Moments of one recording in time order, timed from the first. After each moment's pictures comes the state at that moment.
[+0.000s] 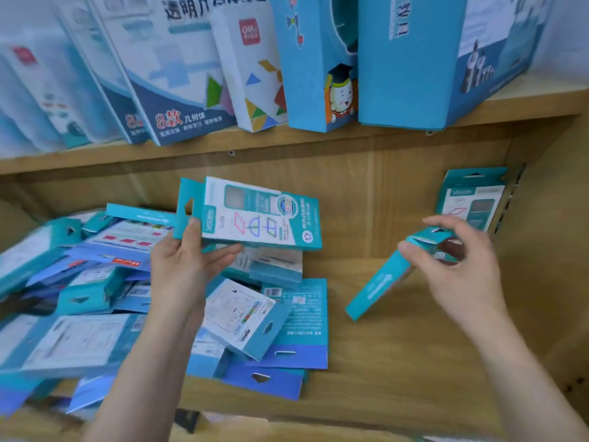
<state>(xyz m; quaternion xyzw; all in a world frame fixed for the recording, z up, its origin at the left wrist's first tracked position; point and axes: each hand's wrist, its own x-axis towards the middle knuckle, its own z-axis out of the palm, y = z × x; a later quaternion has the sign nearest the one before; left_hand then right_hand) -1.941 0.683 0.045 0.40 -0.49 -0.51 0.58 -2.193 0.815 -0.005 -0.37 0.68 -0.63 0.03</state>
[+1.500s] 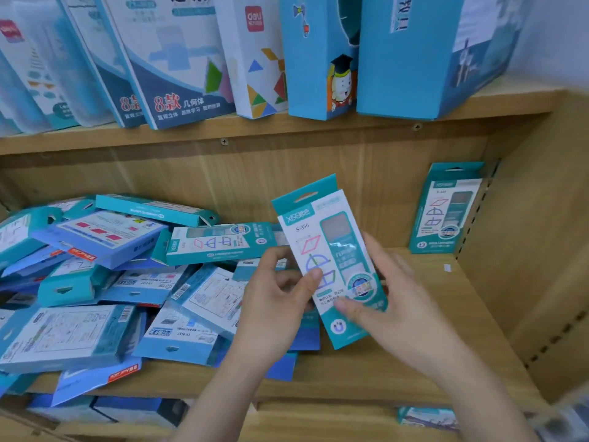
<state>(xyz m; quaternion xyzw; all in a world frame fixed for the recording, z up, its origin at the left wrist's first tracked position) -1.981 0.758 0.008 0.35 -0.66 -0.54 0.38 -2.120 0.846 0.004 -0.54 0.69 -0.45 0.17</state>
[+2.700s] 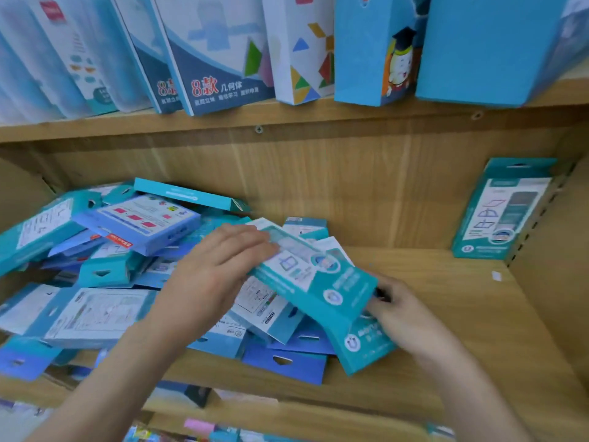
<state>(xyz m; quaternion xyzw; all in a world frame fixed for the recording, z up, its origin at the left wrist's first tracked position) -1.881 0.669 0.018 0.18 -0.93 0.09 0.31 -2.110 0.791 -0.035 -0.40 0.64 -0.50 0.43</state>
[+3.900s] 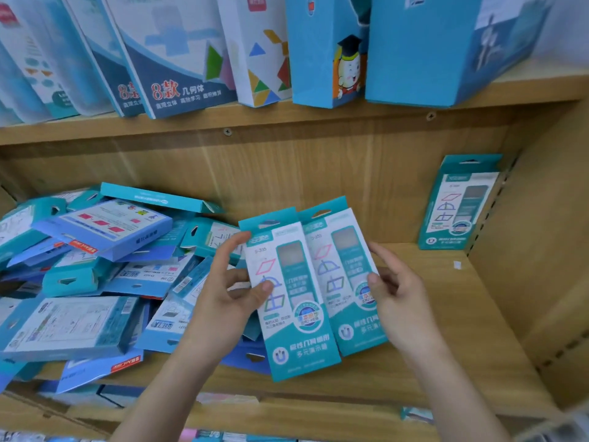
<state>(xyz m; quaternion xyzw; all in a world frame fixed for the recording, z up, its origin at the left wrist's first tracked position) -1.931 0.725 -0.005 0.41 -0.66 -0.51 0.37 -2.126 0.817 -0.037 -0.34 0.64 -0.62 0.29</state>
